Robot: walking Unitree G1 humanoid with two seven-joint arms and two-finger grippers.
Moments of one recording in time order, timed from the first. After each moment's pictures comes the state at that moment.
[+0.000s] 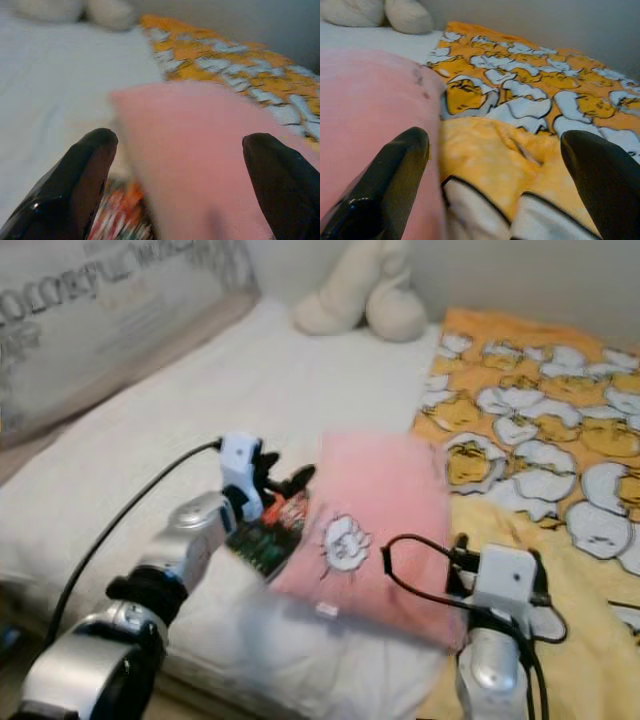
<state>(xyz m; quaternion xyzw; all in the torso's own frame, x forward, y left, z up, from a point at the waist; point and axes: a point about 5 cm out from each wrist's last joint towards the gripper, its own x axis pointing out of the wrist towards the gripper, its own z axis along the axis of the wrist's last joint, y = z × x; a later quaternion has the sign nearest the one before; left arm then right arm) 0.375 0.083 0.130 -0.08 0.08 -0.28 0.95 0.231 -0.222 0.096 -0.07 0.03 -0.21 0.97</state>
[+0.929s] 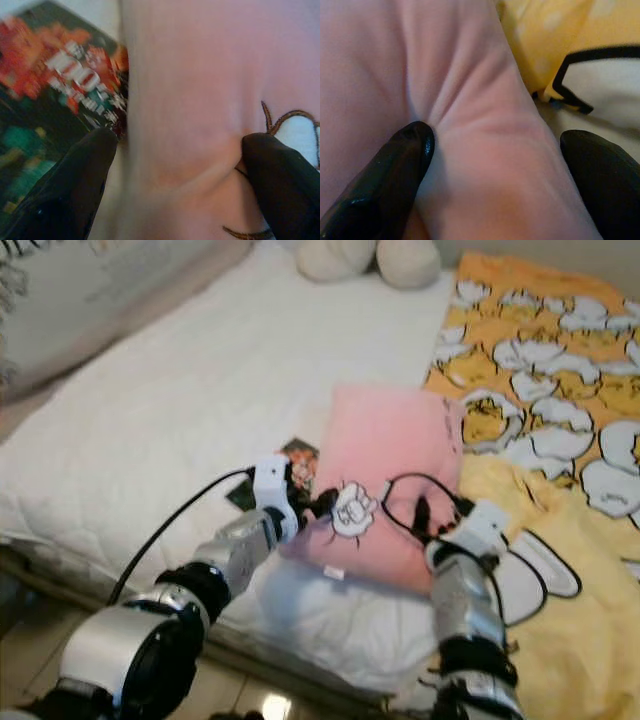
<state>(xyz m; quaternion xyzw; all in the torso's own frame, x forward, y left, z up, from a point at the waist) 0.366 0.026 0.108 -0.16 0.18 -0.23 0.94 0.333 -0.214 0.072 0.27 0.10 -0.12 0.95</state>
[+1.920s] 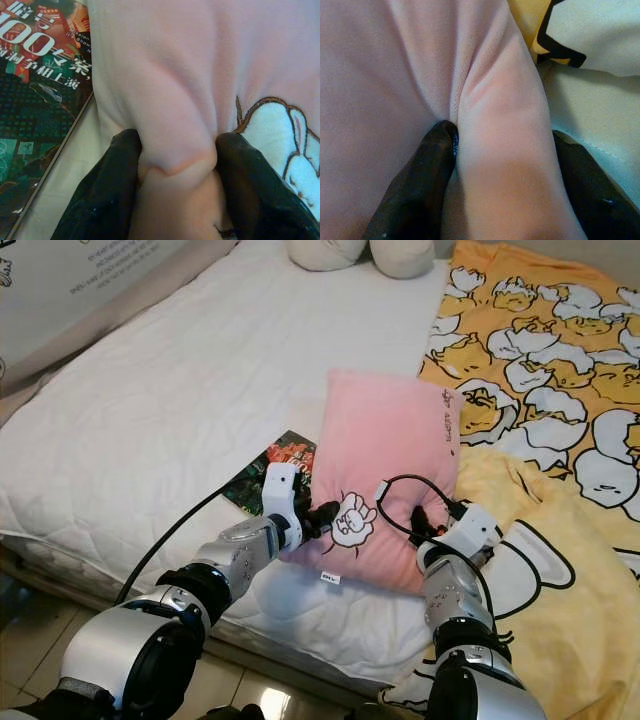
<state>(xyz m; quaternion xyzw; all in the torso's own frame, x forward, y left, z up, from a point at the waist) 0.359 0.019 0.101 -0.11 0.21 -0.29 0.93 0.339 -0.208 0.055 0.31 0.14 -0.11 0.93</state>
